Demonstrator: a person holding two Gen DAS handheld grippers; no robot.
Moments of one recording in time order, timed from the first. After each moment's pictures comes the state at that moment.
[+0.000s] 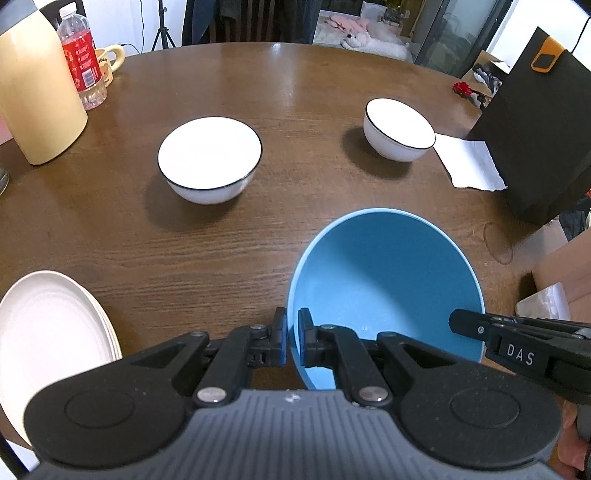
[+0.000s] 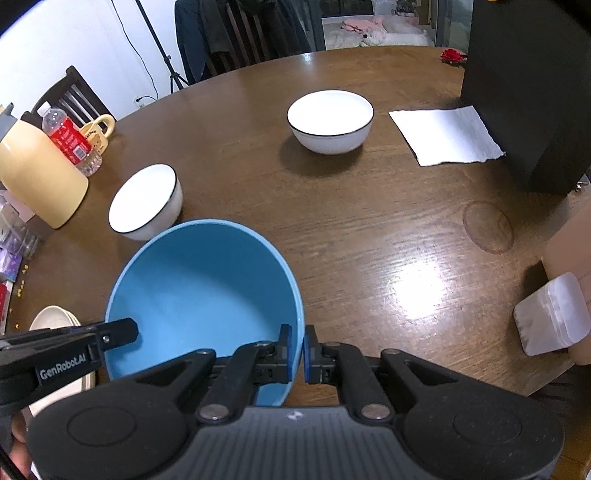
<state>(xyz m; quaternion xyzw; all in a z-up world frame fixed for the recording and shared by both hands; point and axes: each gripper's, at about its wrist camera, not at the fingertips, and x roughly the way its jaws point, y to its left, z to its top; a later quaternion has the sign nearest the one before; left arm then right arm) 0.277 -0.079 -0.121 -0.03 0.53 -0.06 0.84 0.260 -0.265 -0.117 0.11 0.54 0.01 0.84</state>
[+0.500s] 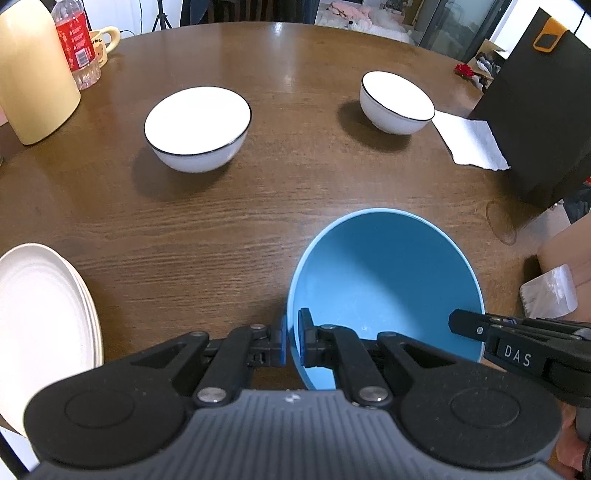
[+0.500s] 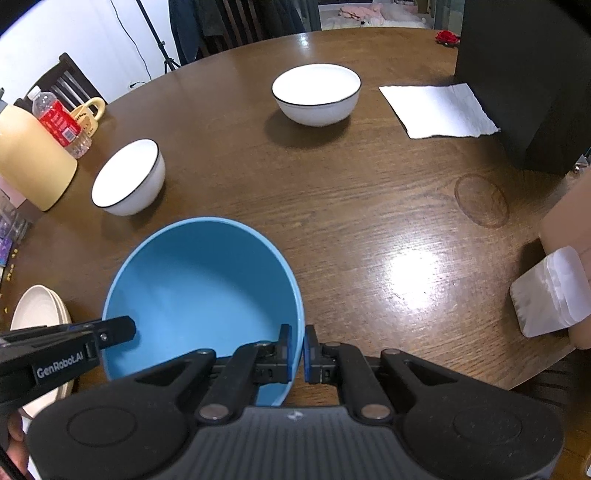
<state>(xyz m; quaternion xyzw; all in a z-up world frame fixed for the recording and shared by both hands) 0.268 -0.092 -0.142 -0.03 0.55 -0.06 0.83 0.250 -0.277 -0.139 0.10 0.56 0.01 0.82</state>
